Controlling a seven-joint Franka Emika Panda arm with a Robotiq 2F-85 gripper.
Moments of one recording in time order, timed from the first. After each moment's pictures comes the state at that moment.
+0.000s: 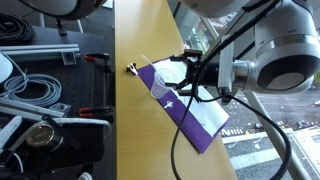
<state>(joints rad) -0.26 1.15 0.04 -0.71 0.23 0.85 -0.09</state>
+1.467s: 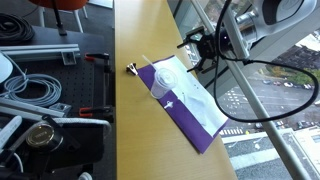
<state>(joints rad) -0.06 0.99 0.07 -0.83 -0.03 1.15 -0.55</state>
